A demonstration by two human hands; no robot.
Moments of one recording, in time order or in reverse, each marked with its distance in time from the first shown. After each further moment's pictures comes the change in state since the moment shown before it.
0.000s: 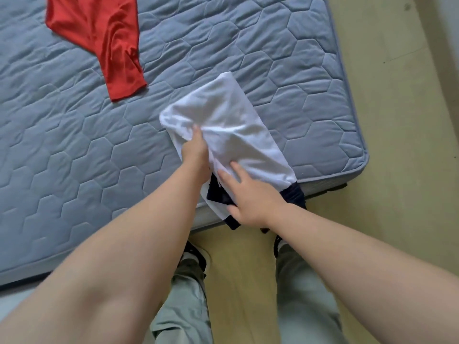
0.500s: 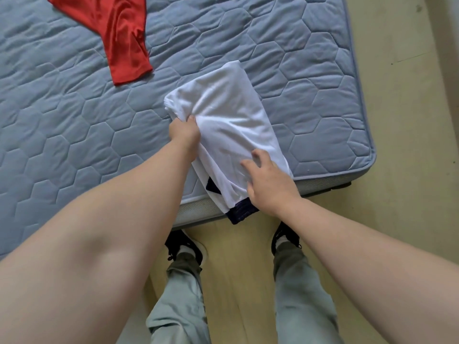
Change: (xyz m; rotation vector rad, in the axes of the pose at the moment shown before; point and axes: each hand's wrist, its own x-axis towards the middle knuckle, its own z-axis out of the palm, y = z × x) left_hand 0.045 0.017 -0.028 0.237 0.134 0.239; right_hand 0.000 0.012 -0.002 0.000 0.215 0.126
